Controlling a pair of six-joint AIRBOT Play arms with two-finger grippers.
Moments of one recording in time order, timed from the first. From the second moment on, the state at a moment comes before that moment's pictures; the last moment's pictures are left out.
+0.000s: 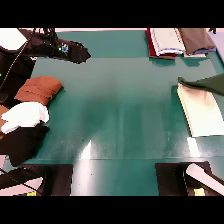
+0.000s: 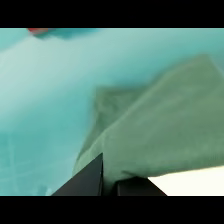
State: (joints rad) left arm -0.35 -1.29 1.65 1.12 -1.04 -1.39; right arm -0.74 -1.07 1.33 -1.01 1.26 1.33
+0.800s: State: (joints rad) left arm -0.35 -1.29 1.65 1.11 -1.05 -1.38; right arm -0.72 -0.77 1.04 -0.91 1.24 1.33
